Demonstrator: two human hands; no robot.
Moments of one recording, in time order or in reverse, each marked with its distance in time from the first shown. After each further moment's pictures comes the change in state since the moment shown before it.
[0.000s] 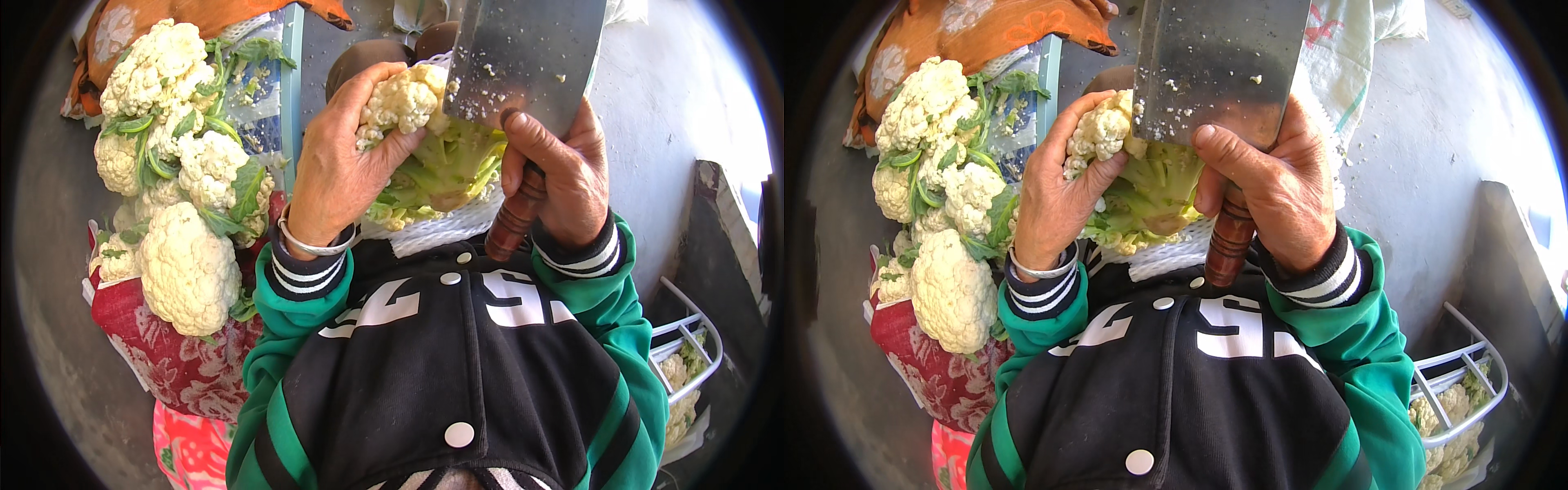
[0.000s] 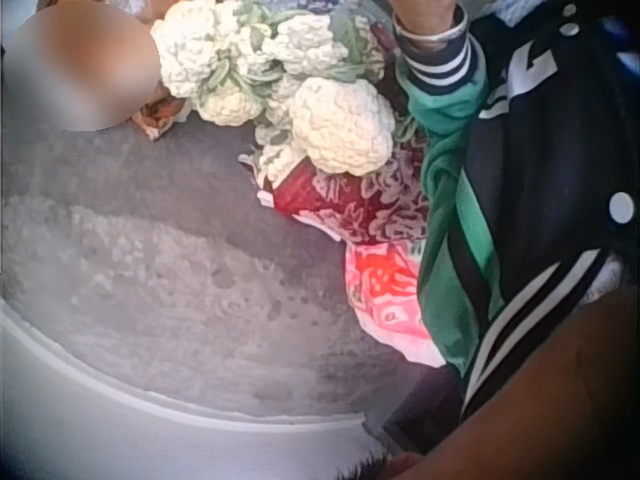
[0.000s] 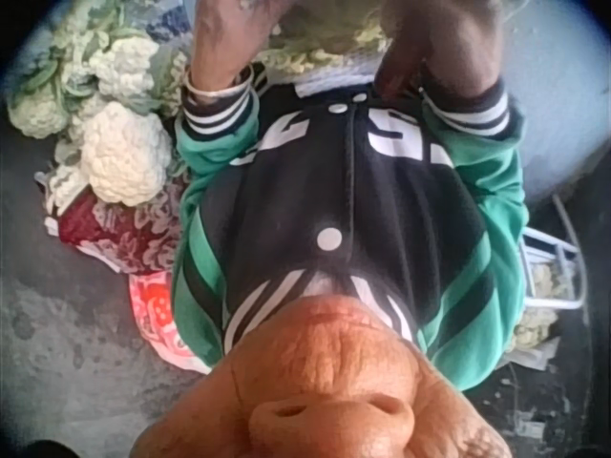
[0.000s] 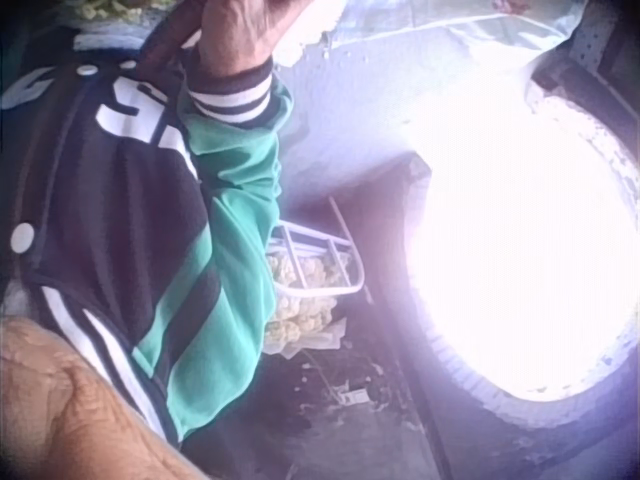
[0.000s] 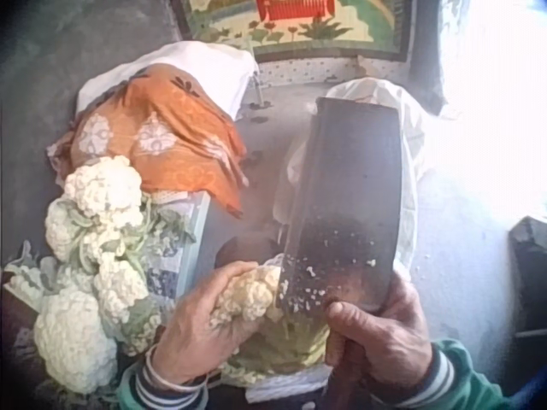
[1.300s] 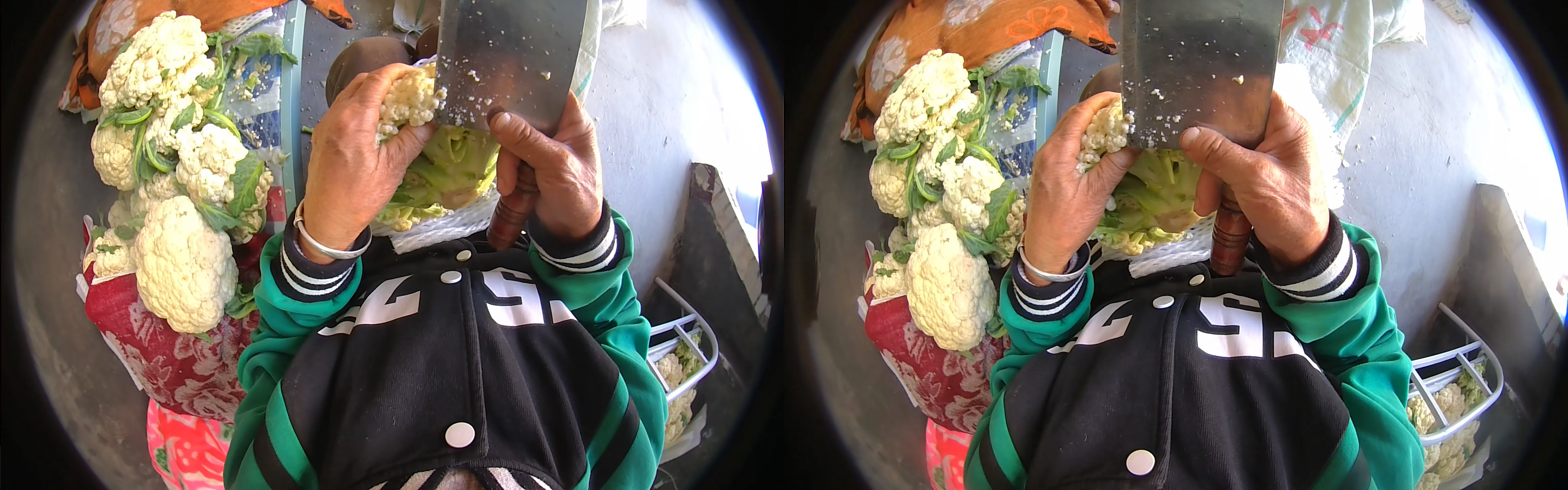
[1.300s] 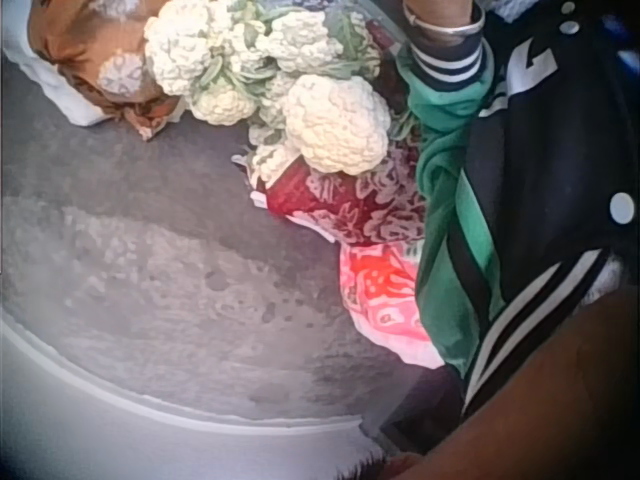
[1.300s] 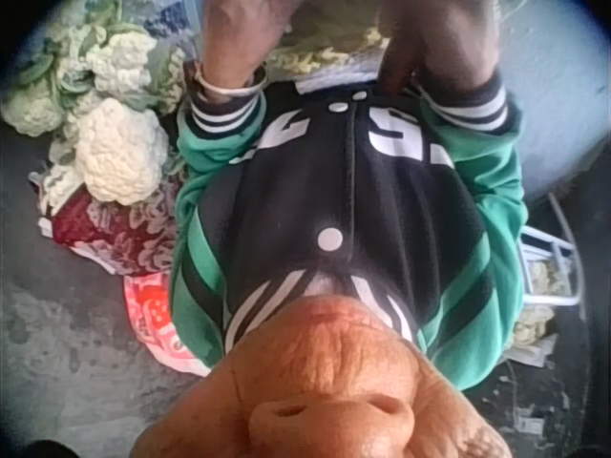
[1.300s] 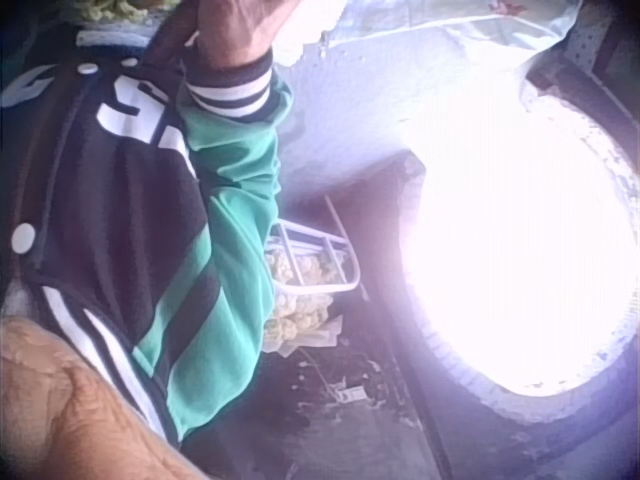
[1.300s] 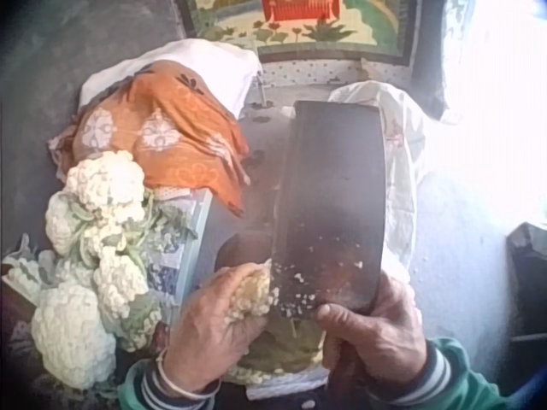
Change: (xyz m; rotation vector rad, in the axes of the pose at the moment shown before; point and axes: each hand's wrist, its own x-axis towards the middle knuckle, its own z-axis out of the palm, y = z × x) left_hand -0.004 0.005 0.007 0.168 0.066 0.078; right_hand 0.003 -0.005 0.003 -0.148 -0.081 0.046
